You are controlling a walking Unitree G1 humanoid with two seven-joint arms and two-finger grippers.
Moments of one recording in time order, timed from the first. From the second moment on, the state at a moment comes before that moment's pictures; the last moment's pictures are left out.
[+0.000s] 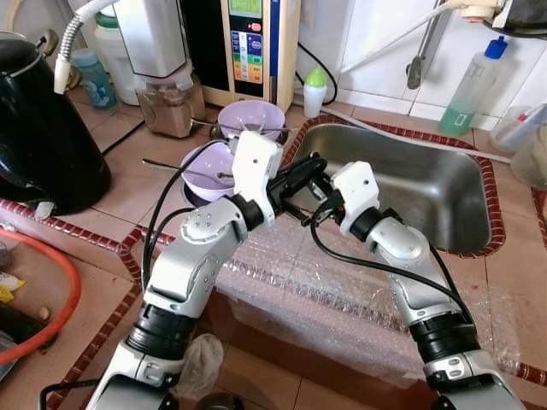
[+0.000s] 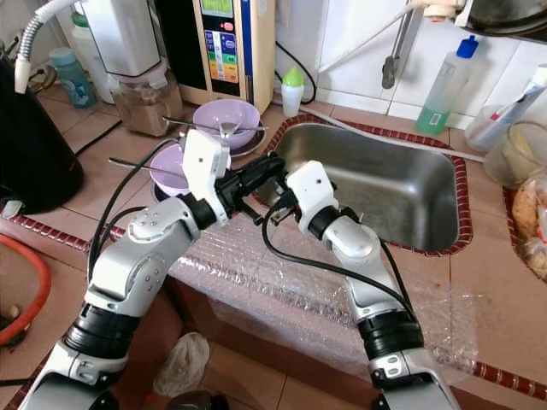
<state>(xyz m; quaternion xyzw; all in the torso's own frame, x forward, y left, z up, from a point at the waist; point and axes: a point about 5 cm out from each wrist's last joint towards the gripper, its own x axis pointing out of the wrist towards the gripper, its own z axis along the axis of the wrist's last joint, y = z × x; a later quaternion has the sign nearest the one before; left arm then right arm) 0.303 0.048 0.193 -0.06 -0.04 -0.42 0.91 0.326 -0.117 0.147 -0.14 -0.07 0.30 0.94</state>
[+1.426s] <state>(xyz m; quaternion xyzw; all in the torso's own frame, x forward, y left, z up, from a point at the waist) 0.341 0.200 0.184 -0.07 -0.11 0.09 0.99 0.351 -0.186 0.086 -0.08 0.05 0.05 0.99</state>
